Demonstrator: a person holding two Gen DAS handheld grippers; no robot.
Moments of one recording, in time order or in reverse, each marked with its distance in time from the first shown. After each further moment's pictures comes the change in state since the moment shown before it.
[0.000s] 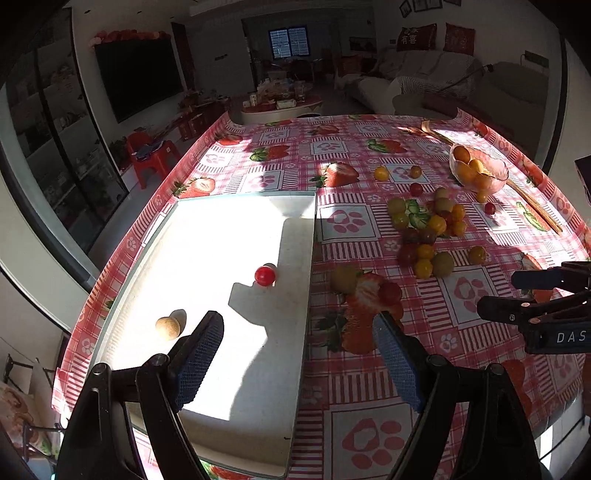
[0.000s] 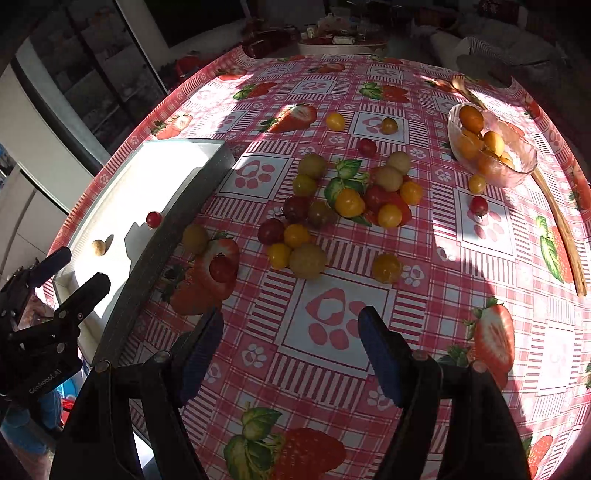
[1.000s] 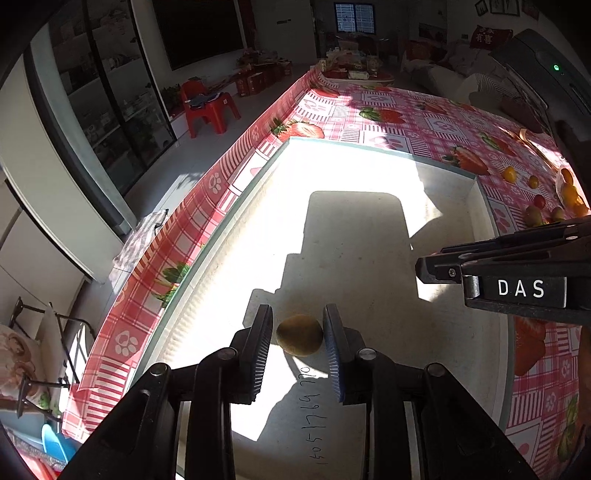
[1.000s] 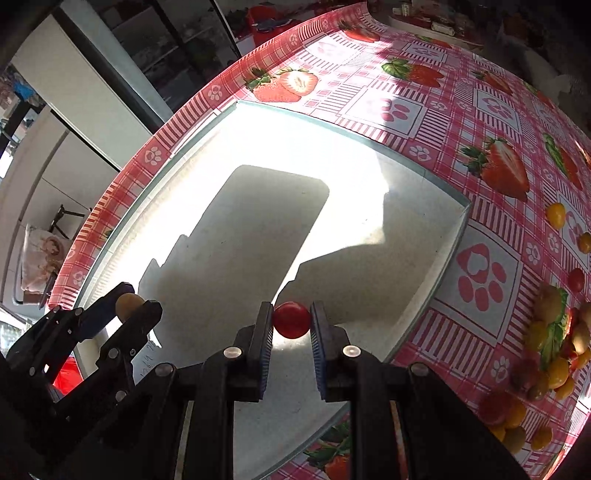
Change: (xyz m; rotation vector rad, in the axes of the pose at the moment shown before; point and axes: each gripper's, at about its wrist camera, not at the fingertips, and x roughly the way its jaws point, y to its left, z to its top) left arm 0.069 0.123 -0.014 -0.188 0.124 0.157; right arm 0.114 0.171 0.102 -0.239 0.159 0.164
